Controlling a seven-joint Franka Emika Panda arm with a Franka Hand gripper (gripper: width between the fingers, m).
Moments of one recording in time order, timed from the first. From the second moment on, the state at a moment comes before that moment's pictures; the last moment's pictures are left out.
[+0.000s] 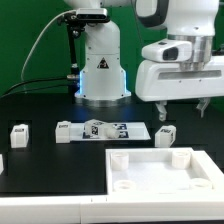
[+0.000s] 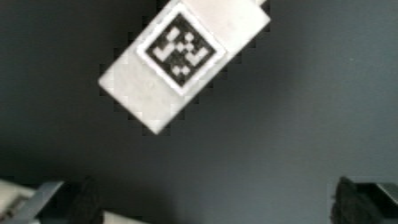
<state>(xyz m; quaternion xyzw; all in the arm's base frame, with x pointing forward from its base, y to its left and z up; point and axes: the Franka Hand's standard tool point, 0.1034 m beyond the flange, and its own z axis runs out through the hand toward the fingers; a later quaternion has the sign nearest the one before) 0.431 0.132 0.056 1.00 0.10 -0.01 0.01</state>
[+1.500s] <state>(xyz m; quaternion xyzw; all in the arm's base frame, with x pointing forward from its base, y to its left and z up) 0.459 0.099 0.033 0.98 -0.12 -0.16 -0.09</state>
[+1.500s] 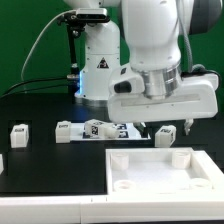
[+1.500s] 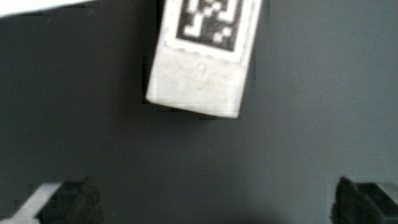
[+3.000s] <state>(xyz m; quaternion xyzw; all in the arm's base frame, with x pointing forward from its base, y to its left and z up) 0.427 0.109 0.016 0.87 -0.23 -0.43 -0.10</state>
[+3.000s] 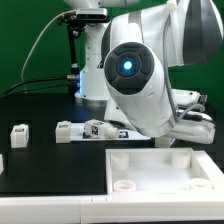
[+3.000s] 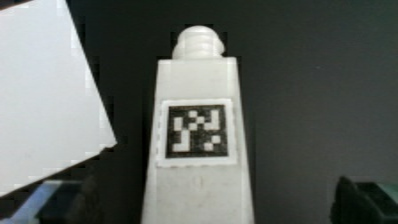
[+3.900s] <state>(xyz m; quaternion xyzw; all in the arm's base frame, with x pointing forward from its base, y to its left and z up) 0.420 0.109 0.013 0.86 -0.23 -0.44 -0.11</state>
